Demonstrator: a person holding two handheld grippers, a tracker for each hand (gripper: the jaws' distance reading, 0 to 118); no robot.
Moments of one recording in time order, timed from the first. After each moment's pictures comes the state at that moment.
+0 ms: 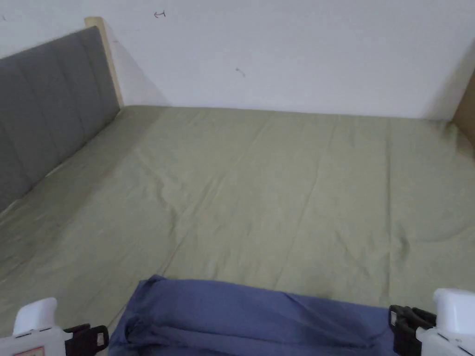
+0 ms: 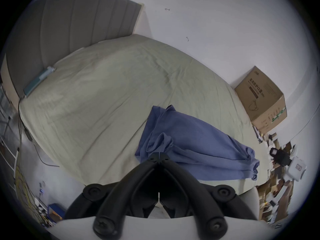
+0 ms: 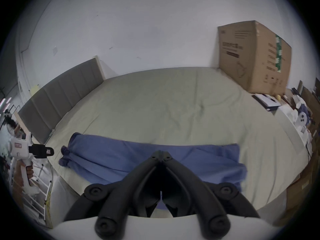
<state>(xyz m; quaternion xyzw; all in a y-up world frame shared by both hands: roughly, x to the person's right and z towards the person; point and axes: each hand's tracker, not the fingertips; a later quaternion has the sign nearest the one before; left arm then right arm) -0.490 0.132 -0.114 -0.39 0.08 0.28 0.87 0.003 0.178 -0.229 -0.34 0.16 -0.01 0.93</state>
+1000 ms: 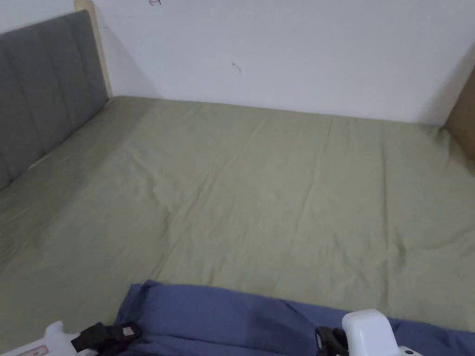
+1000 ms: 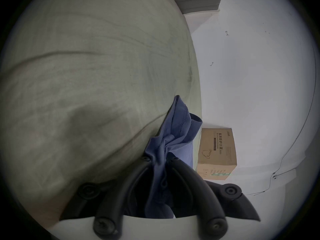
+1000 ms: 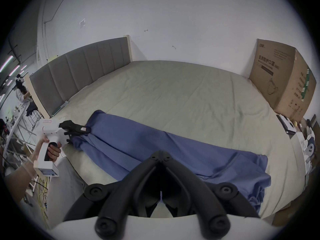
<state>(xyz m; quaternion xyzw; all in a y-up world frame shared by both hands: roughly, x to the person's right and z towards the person) -0.501 0.035 -0.154 -0.31 0.02 0.64 0.70 -0.073 0.163 -0.210 -0.34 0.24 0.07 0.91</state>
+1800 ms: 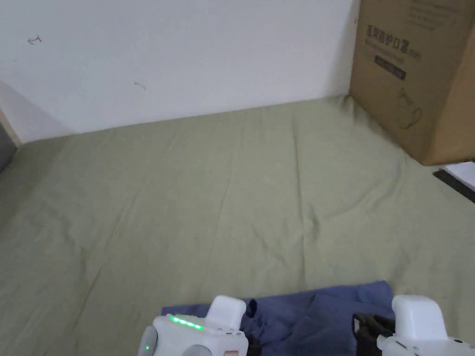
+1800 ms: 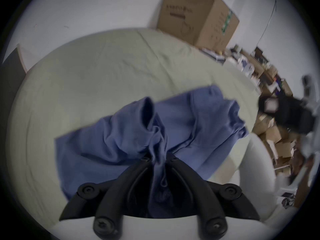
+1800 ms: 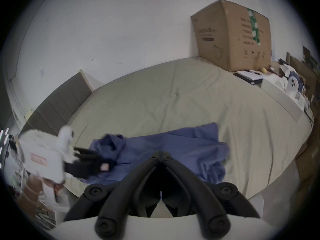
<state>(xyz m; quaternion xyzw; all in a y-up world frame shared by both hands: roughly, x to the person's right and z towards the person) -0.160 0.092 -0.284 -0.51 -0.21 -0.02 0.83 0.107 0.151 -0.208 -0.34 0.09 -0.11 0.93</state>
